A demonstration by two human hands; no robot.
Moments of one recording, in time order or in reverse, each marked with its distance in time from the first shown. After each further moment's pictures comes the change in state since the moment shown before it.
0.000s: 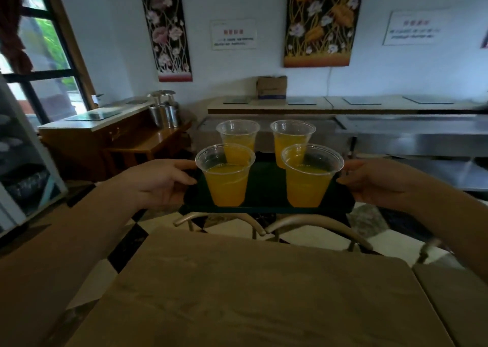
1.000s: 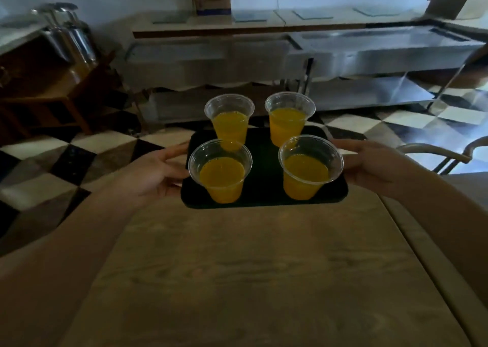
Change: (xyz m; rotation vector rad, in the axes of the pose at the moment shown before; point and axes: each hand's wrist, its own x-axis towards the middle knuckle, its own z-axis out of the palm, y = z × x) left_hand 0.142 -0.098 -0.002 0.094 -0.145 -0.044; right_hand 0.054 0.115 -0.013 0.098 0.243 0.098
